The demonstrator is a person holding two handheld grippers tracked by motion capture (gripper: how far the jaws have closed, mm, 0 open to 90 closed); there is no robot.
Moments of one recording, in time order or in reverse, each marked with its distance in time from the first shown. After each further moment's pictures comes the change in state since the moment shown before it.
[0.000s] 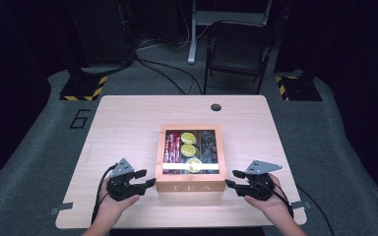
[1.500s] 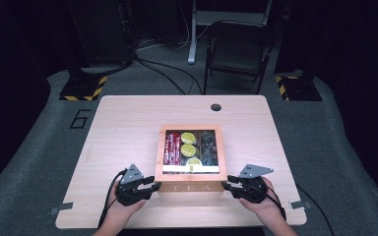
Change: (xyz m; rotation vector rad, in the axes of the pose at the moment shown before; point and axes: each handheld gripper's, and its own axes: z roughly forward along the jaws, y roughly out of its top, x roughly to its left) left arm -0.016 -0.009 0.017 0.035 0.014 0.079; right arm 0.006 -0.012 0.020 0.028 0.006 0.004
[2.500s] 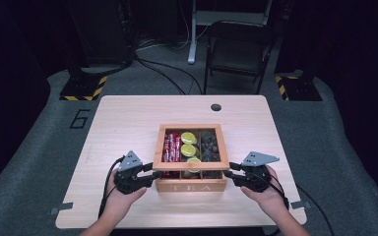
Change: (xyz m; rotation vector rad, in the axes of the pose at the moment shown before) left arm 0.001 0.045 -0.016 -0.064 0.004 -0.026; right arm -0.006 0.041 -0.021 -0.074 -0.027 -0.036
